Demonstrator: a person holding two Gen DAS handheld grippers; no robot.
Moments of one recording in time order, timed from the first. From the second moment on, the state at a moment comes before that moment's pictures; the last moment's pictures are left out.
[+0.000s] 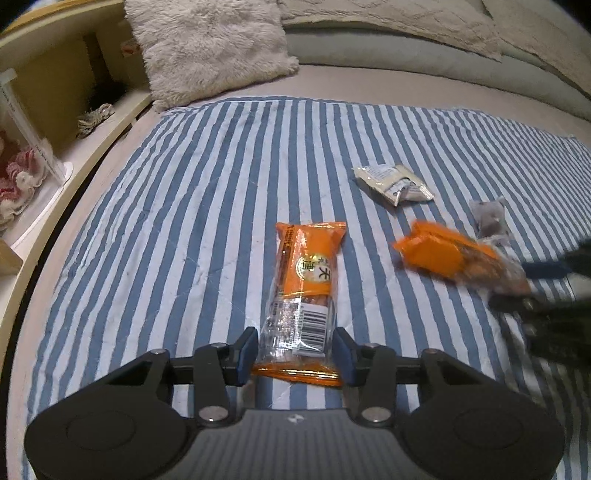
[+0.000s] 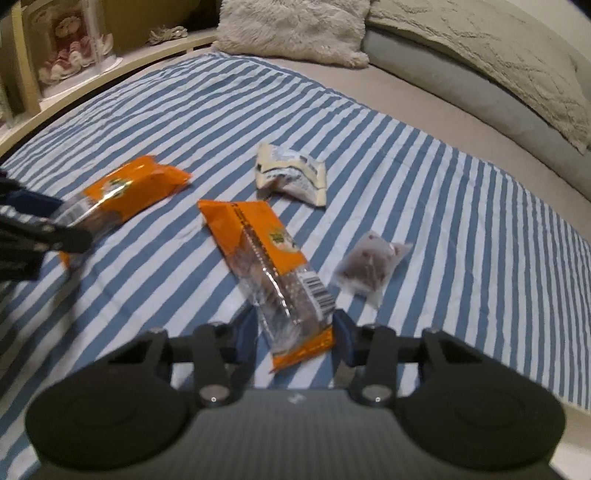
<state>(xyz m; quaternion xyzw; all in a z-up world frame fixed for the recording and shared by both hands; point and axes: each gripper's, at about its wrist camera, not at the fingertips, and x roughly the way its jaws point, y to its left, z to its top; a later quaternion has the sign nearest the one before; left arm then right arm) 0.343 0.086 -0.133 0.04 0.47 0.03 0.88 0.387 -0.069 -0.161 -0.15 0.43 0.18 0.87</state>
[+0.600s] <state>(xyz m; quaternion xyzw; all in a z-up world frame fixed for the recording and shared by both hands) 0.363 0.082 -0.142 0.03 0.44 0.03 0.90 0.340 -0.081 -0.146 -0.15 0.44 0.28 0.84</state>
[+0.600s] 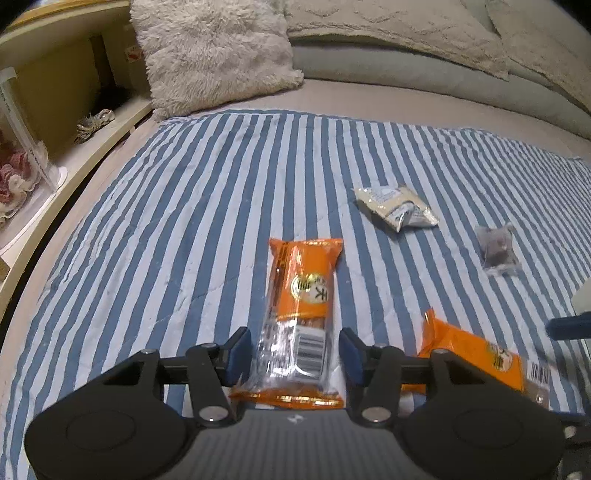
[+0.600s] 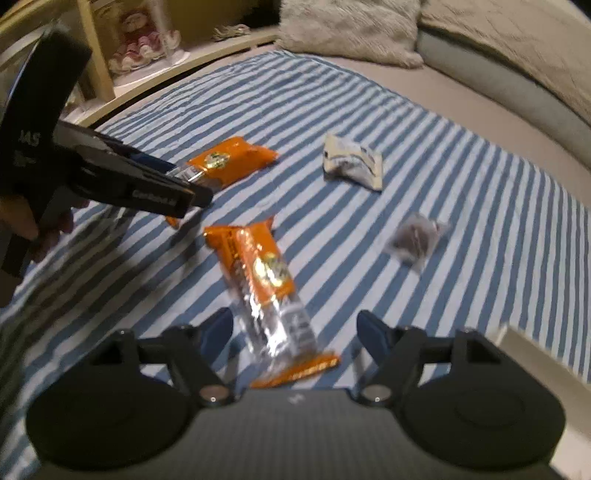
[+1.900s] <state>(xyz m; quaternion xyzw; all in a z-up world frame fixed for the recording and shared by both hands) 0.303 0.039 -0.052 -0.02 0.36 -0.02 0.93 0.306 -0.128 -0.084 -0.01 0.39 0.17 0.90</state>
